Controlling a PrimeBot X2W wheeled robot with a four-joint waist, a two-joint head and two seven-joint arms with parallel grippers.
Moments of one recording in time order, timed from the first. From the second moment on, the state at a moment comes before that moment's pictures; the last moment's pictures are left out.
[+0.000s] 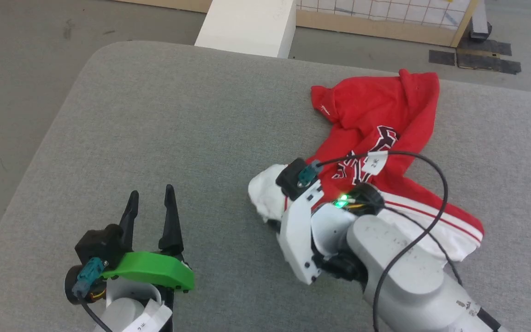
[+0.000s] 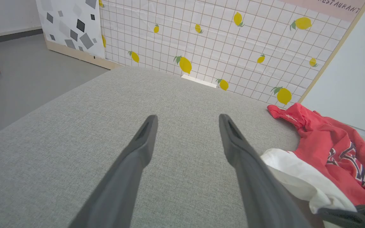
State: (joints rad) left arm -0.11 0.18 -0.26 0.10 -0.48 0.18 -0.26; right arm -0.63 -0.05 0.71 0.52 0.50 0.13 0.57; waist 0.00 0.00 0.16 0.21
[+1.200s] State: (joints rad) left arm -0.08 0.22 -0.24 0.07 -0.49 0.19 -0.23; right arm -0.16 -0.18 0.19 0.15 0.31 0.13 0.39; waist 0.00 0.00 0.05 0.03
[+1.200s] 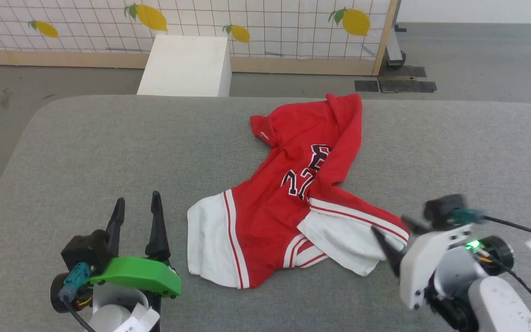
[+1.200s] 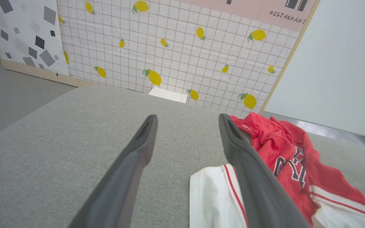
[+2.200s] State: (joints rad) left arm -0.09 0.20 -0.25 0.07 -0.49 0.20 -0.24; right arm -0.31 -0.26 0.51 0.29 0.26 0.13 0.67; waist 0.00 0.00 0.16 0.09
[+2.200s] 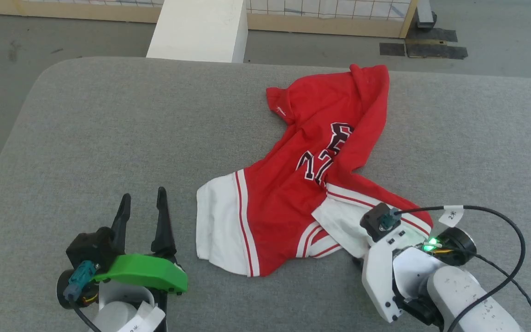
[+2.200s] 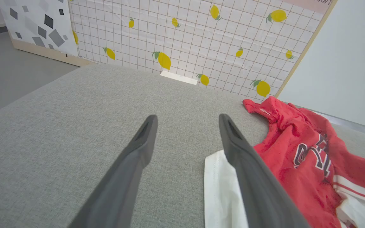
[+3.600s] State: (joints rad) left arm -0.11 0.22 -0.28 0.05 -0.49 0.20 -0.23; right arm -0.34 -0.16 -0.47 0.33 0.16 0.13 0.43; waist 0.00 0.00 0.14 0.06
